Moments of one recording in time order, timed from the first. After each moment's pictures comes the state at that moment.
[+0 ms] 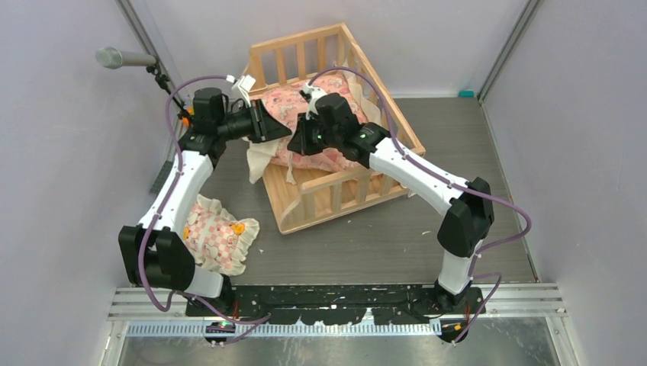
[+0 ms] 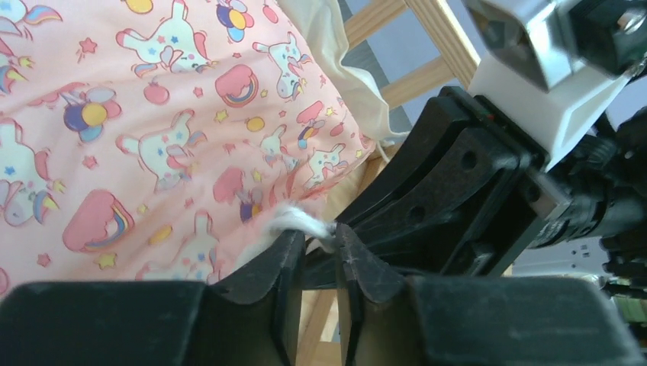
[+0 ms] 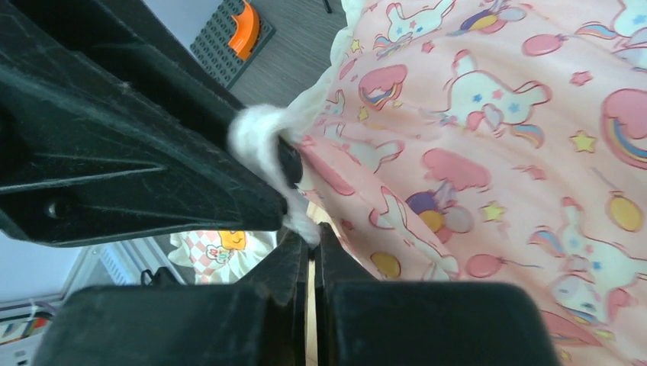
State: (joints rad) left arm -0.13 1.44 1.32 -0.26 0.85 -0.45; right arm 0.78 1.83 1.74 -0.38 -0.15 0.46
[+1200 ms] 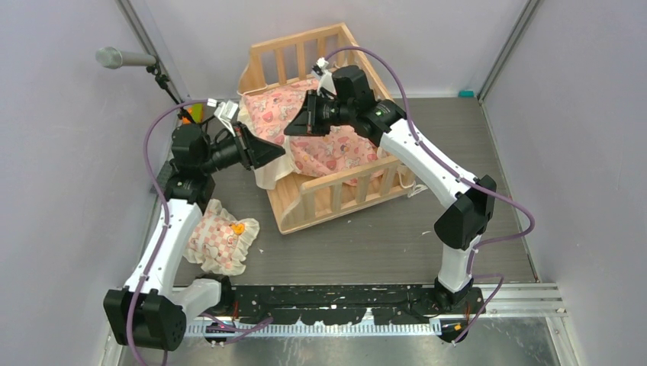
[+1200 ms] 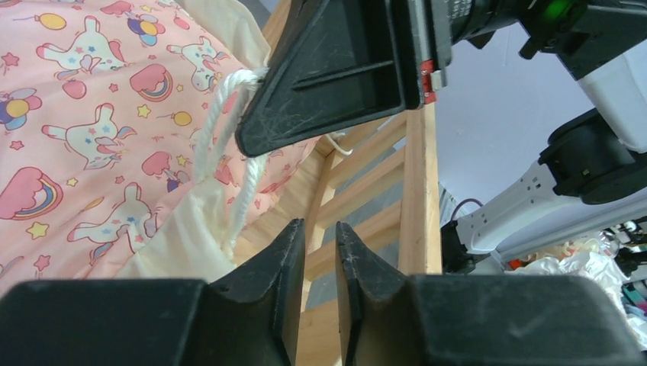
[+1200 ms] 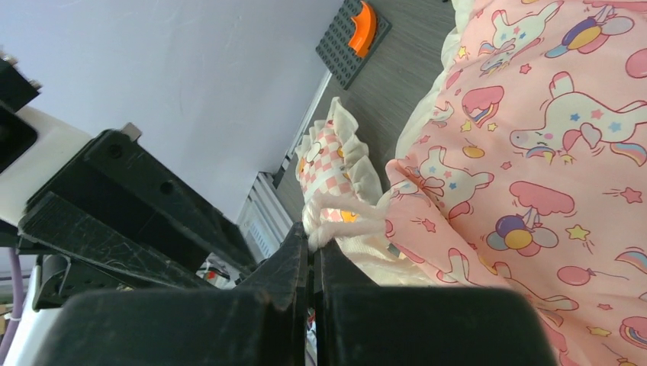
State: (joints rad) left arm -0.10 1.06 0.97 0.03 0.93 -0.53; right arm 0.67 1.86 1.96 -0.50 -0.49 0.71
